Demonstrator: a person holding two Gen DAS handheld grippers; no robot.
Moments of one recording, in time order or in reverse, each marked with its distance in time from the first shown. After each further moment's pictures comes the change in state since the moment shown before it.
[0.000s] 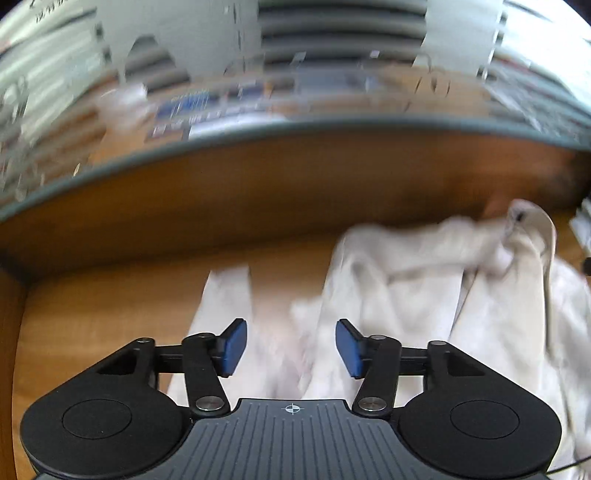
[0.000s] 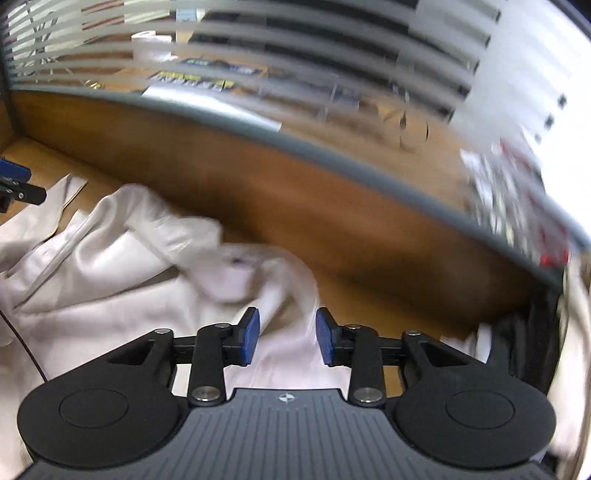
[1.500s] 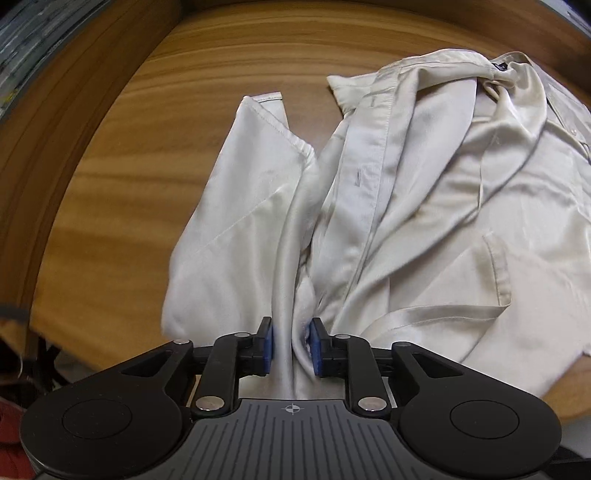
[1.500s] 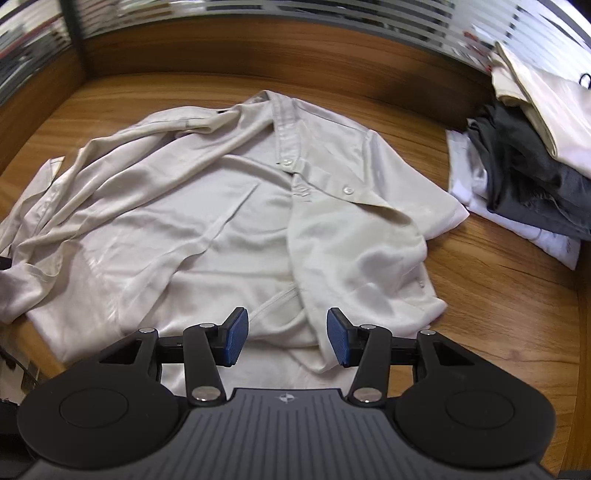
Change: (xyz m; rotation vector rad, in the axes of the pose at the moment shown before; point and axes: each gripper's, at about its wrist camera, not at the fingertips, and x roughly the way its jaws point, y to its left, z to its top) left arm -0.150 0.052 -0.330 -0.254 0.295 0.145; right arm -0.174 0.118 -0.234 0.094 0.101 0.066
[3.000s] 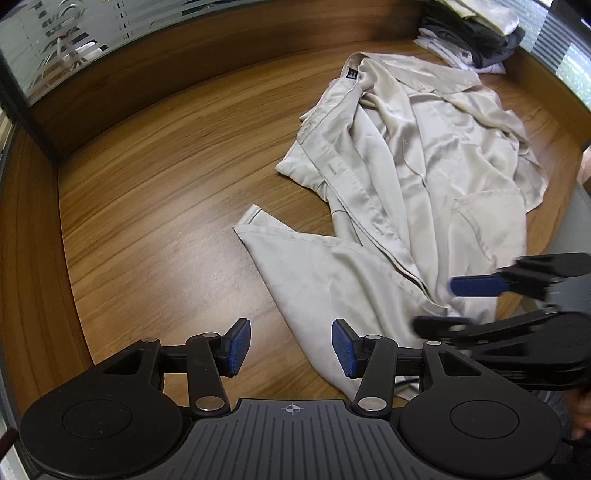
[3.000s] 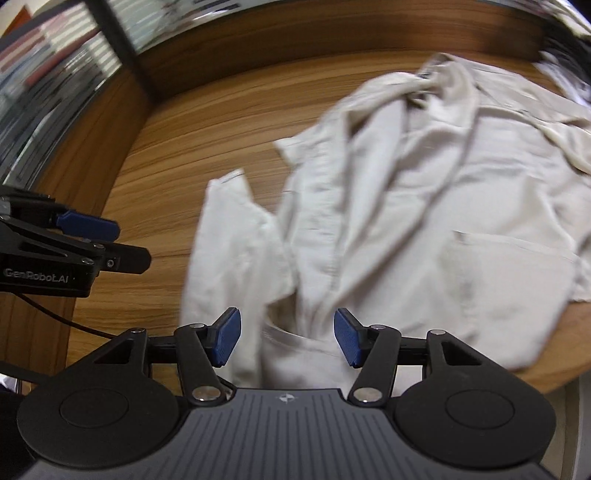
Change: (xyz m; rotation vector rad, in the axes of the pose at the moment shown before) left arm -0.027 0.122 0.083 0.688 -0.159 -0.371; right arm 0.064 0.394 0.038 0.406 -0.052 0.086
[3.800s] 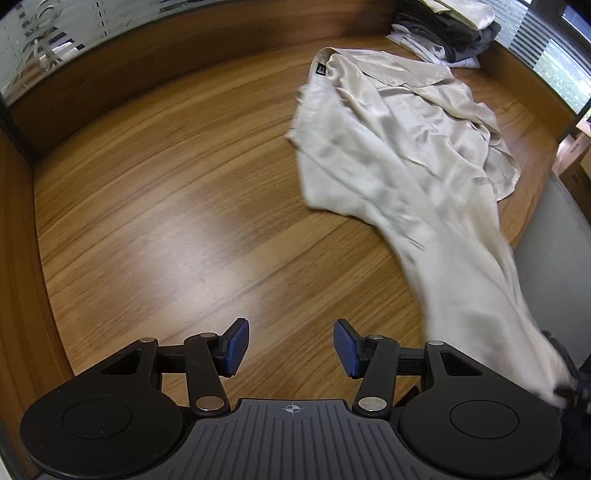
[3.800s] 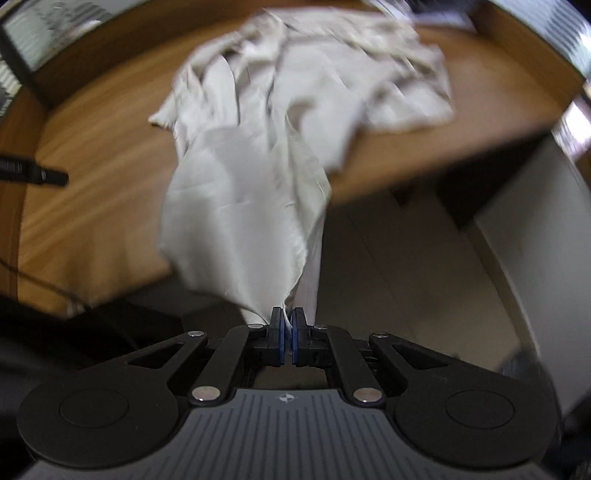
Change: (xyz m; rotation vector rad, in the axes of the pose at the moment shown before) left arm 0.001 -0.015 -0.004 0.022 0.008 -0.068; right arm -0.135 -0.044 -0.160 0.344 0.094 -0.314
